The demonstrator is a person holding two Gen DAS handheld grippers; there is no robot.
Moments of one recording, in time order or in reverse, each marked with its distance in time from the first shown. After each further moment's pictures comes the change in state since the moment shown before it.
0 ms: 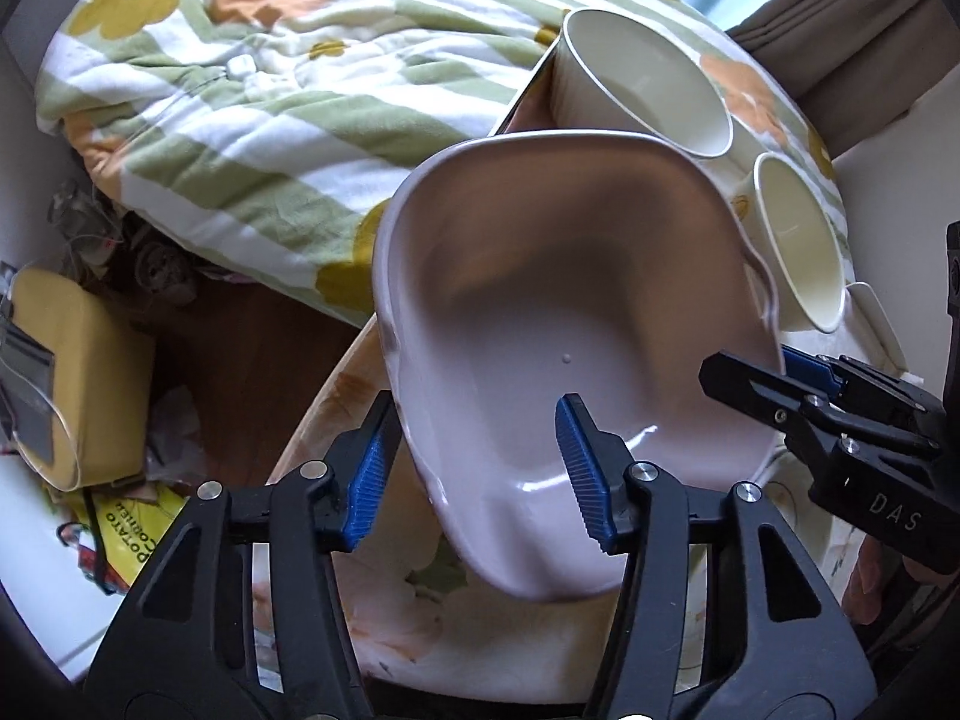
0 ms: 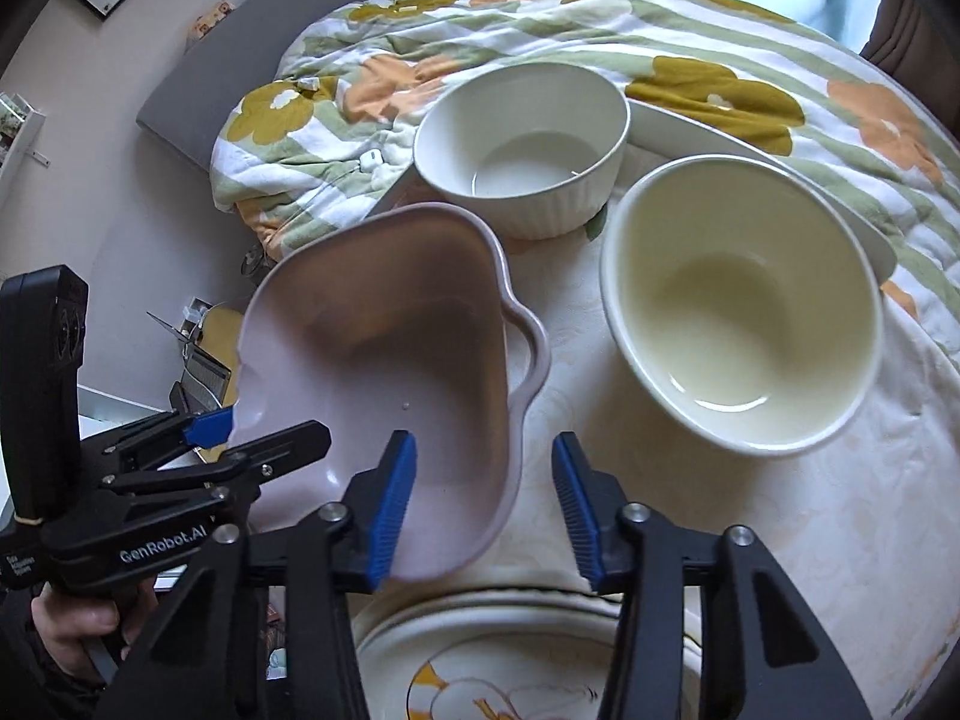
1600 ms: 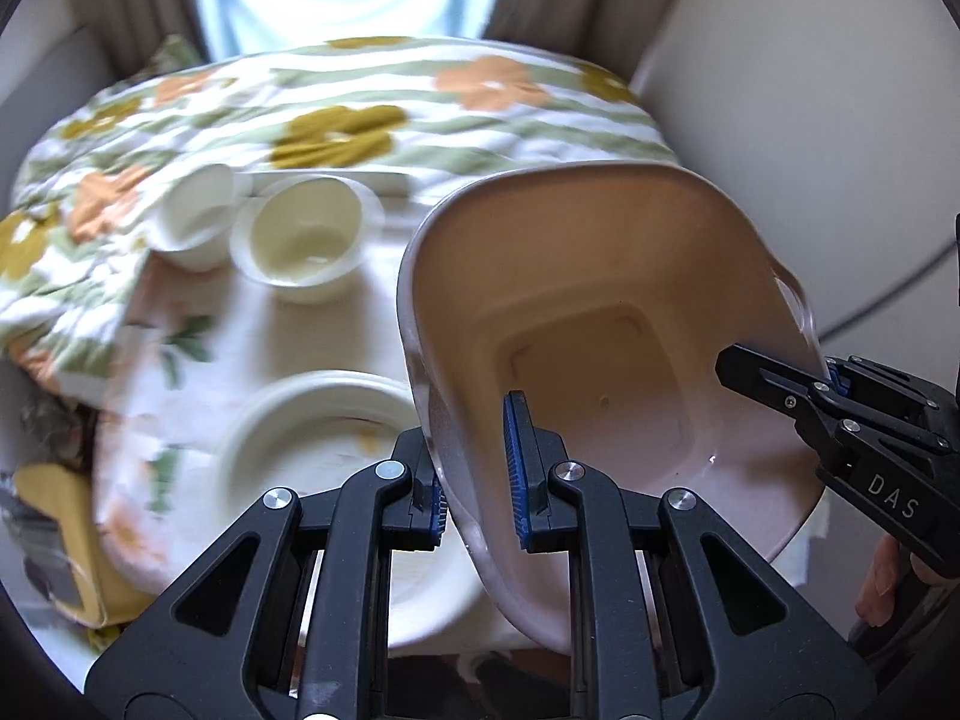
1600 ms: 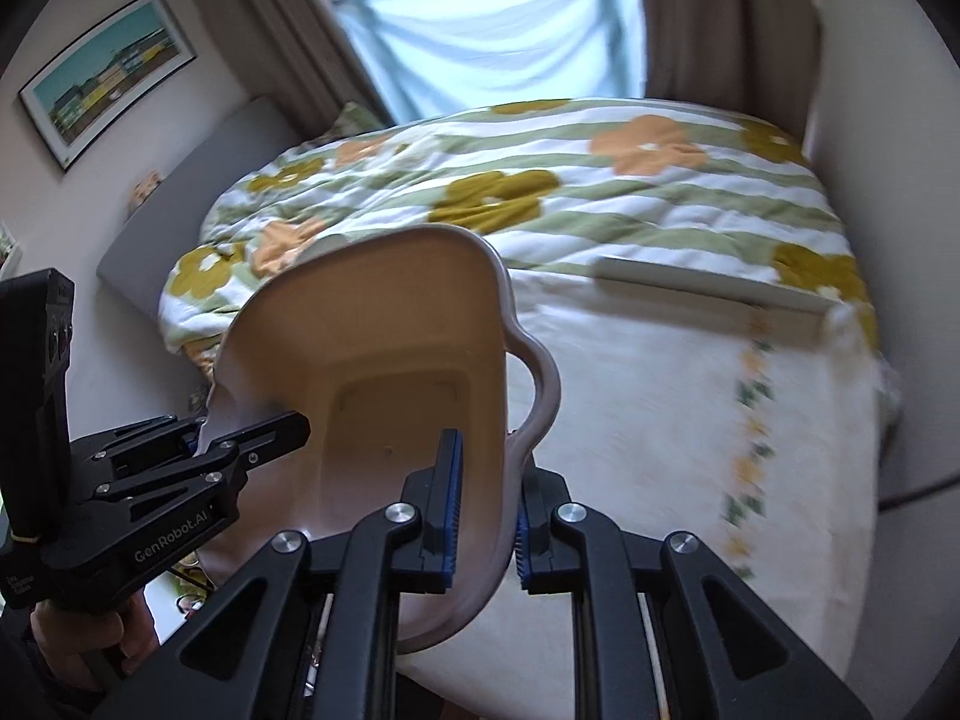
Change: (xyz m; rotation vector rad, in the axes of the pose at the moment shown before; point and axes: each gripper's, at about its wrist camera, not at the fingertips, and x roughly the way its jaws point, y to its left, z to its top) left arm -0.107 -0.280 -0.132 0.469 -0.169 -0.124; right arm -0.238 -0.109 -0.203 0.272 -0.355 -0.218
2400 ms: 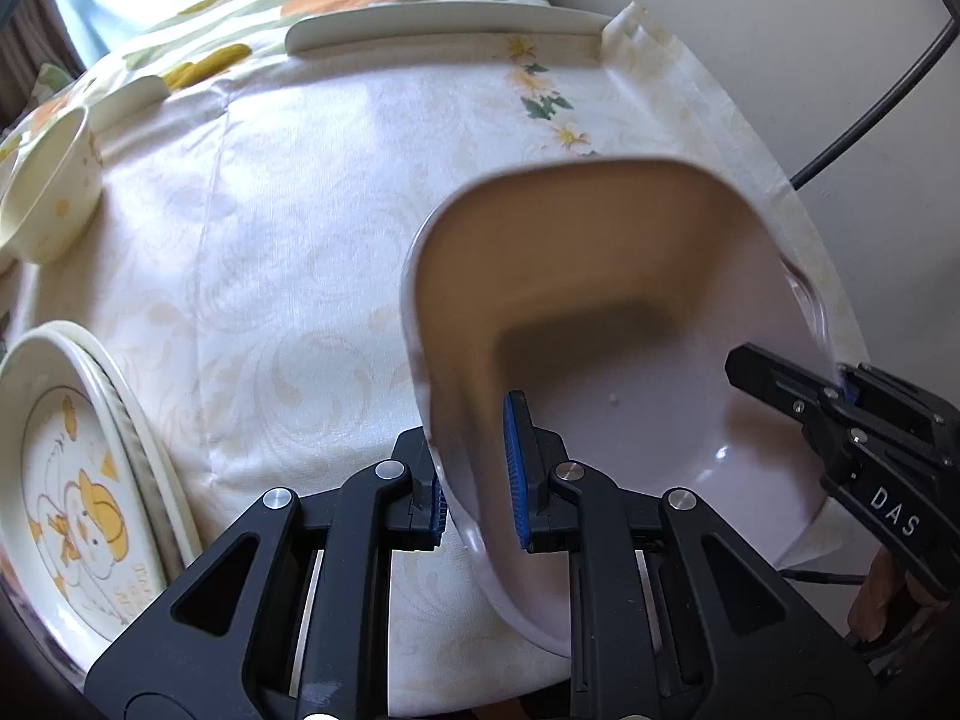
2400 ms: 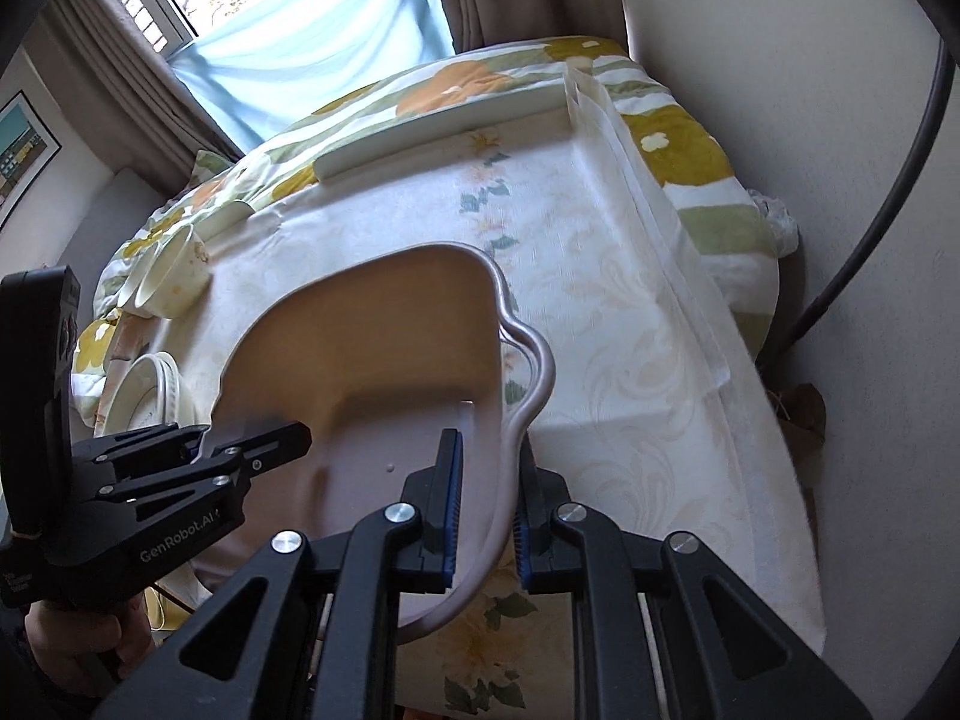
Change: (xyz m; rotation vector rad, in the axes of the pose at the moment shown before) left arm 0.136 -0.111 -0.059 0.197 0.161 -0.078; right arm 0.027 -0.131 -0.111 0.274 -0.003 -0.135
